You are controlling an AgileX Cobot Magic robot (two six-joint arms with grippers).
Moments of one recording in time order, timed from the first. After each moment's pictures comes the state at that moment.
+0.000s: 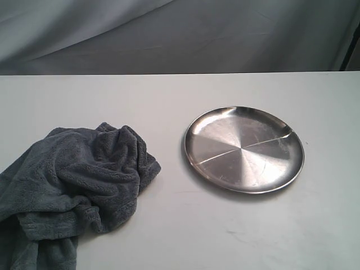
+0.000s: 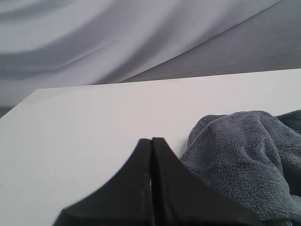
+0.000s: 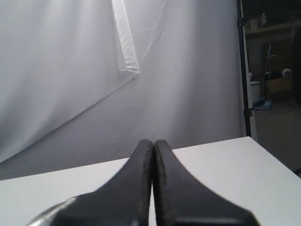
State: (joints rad) left arm 0.08 0.00 0.00 0.13 0.27 0.00; right arm -0.07 0.00 0.00 0.10 -0.02 0.07
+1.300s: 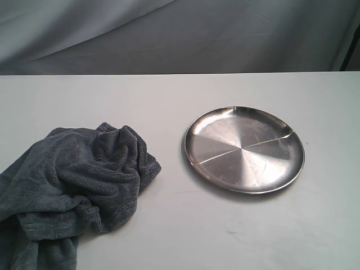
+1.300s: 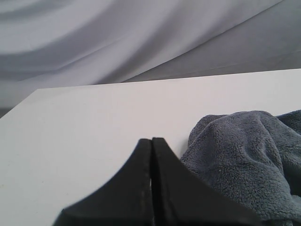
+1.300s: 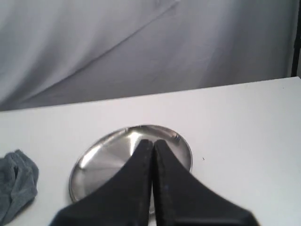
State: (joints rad) left arm 0.08 0.00 0.00 0.13 0.27 0.00; right arm -0.07 0.21 -0.43 0.35 0.58 -0.14
